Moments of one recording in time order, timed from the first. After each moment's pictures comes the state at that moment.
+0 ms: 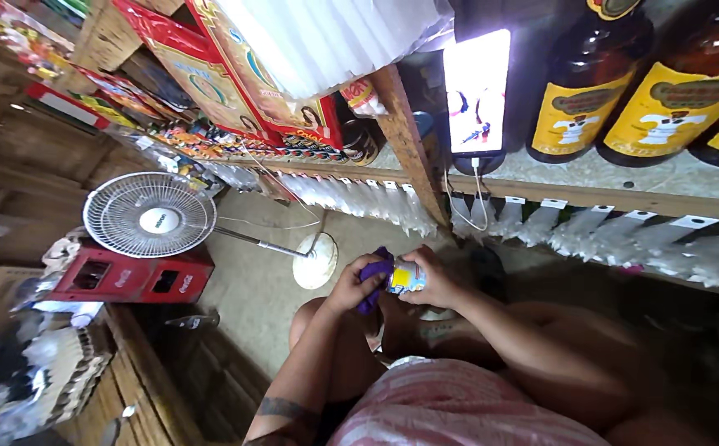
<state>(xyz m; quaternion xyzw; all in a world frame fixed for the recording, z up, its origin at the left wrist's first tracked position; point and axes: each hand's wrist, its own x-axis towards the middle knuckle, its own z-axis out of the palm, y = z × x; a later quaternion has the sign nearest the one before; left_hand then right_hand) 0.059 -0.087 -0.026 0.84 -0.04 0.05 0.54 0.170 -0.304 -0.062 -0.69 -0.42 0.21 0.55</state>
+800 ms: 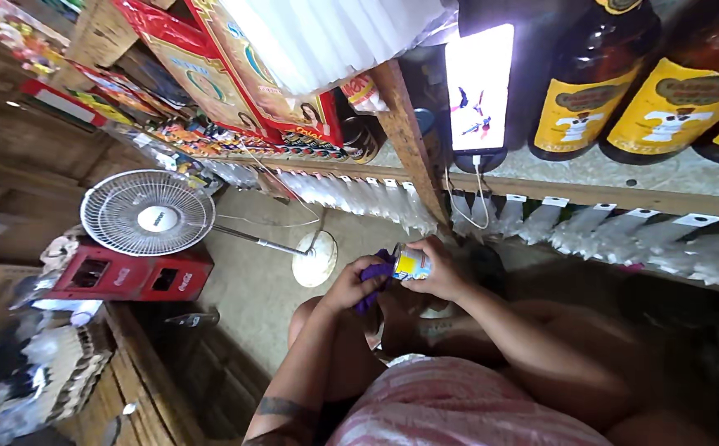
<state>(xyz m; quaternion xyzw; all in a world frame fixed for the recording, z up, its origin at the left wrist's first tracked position) 0.057 -0.082 -0.024 0.85 -0.04 0.00 0.52 0.174 -0.305 -0.059 -0.71 -0.36 0.17 0.58</state>
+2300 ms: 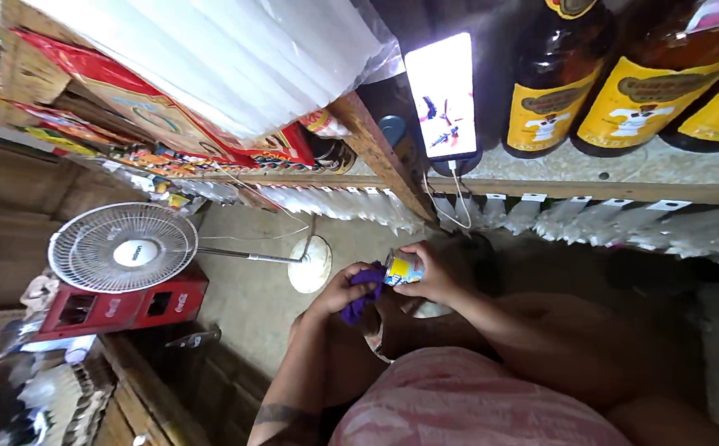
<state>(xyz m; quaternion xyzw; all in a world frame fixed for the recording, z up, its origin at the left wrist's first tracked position) 0.075 -0.066 -0.023 0.78 0.01 -0.13 0.61 0.180 -0.311 -0.054 -0.69 -0.26 0.28 0.62</state>
